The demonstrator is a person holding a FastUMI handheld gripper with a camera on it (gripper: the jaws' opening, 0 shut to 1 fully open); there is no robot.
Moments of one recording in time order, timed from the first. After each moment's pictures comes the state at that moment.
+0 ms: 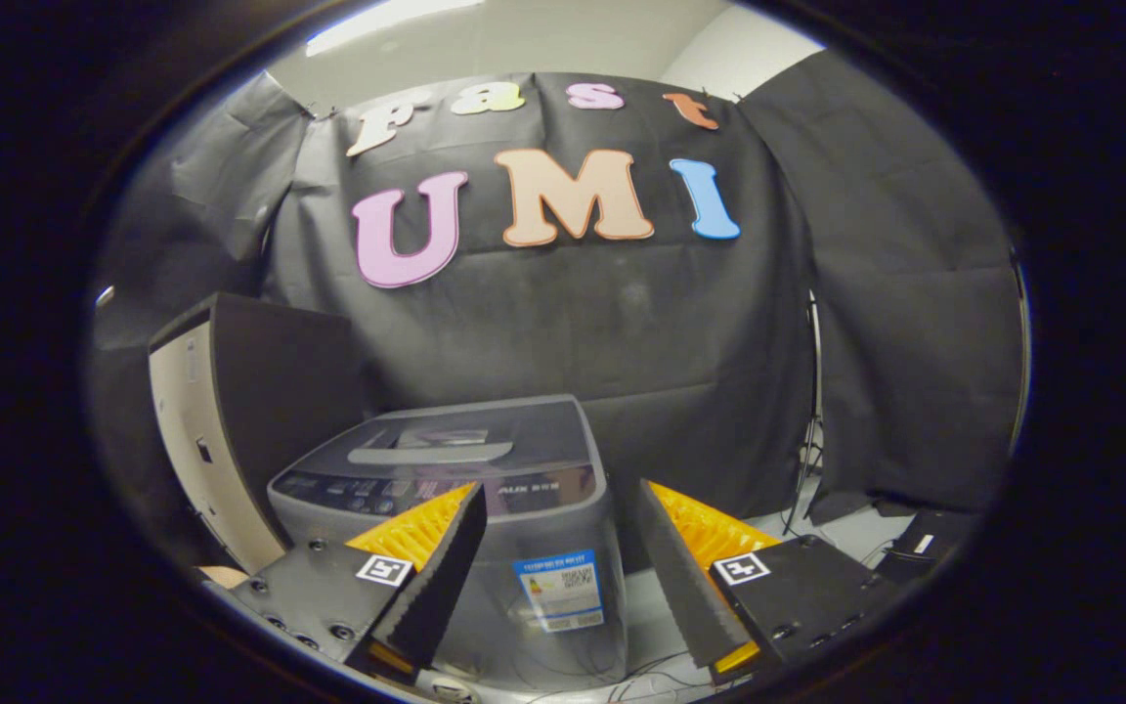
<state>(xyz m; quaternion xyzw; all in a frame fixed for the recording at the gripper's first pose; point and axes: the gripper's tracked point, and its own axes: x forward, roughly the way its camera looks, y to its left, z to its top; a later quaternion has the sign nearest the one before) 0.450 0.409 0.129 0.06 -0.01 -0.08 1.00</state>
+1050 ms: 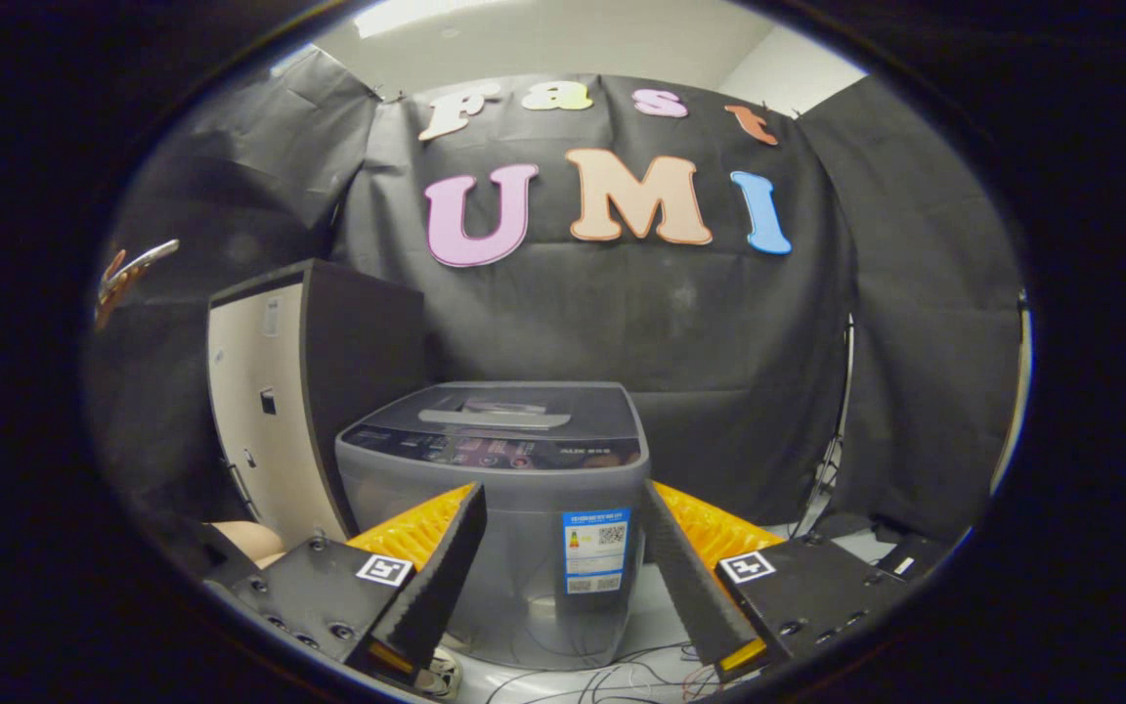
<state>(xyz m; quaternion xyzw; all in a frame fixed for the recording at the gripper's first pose) 0.402 0.450 0.115 0.01 0.00 -0.02 1.00</state>
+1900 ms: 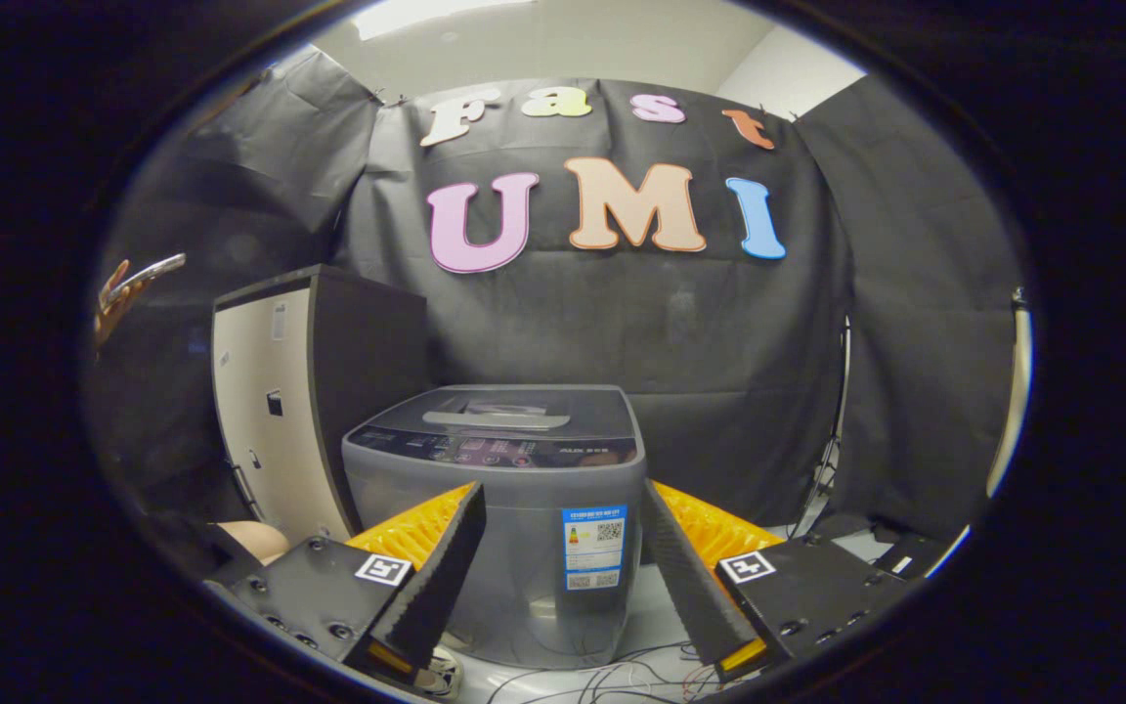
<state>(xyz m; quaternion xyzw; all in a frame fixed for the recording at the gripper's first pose) 0.010 -0.020 -0.013 0.00 0.00 -0.02 1.00</state>
